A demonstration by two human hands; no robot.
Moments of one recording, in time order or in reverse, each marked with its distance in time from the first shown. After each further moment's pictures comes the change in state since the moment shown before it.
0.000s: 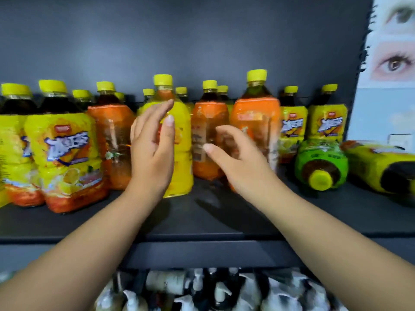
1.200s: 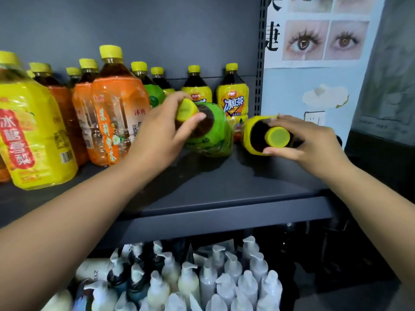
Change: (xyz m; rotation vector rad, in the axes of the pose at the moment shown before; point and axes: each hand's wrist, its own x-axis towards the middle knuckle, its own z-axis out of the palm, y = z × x) left_hand -0.050 0.132 0.174 0.154 -0.423 0.162; right_hand -0.050 0.130 -0.300 -0.647 0.103 -0.338
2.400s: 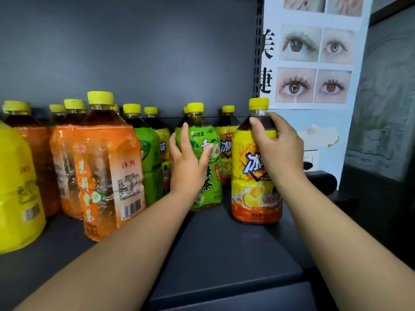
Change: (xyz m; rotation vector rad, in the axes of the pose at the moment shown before) left_hand 0.064 -0.042 0.106 -0.231 0.102 -0.443; right_hand 0.101 -0.014 0.037 0.153 0.358 0.524
